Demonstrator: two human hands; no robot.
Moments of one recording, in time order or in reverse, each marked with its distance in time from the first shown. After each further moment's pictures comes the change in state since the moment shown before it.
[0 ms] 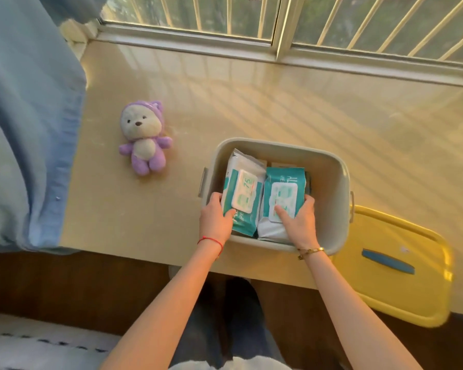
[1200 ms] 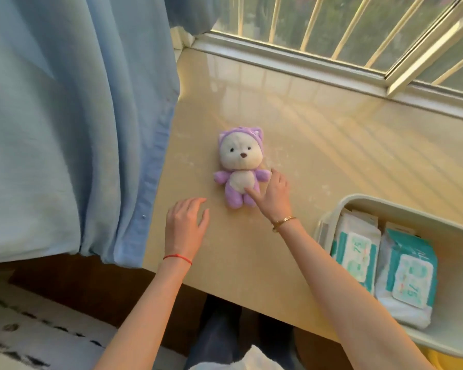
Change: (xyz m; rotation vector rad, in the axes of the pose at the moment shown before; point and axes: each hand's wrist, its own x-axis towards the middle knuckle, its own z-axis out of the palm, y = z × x) left_hand 0.127 -0.178 -0.243 0.381 0.372 0.252; right_hand 0.051 -0.214 0.296 -0.493 -0.201 -0.389
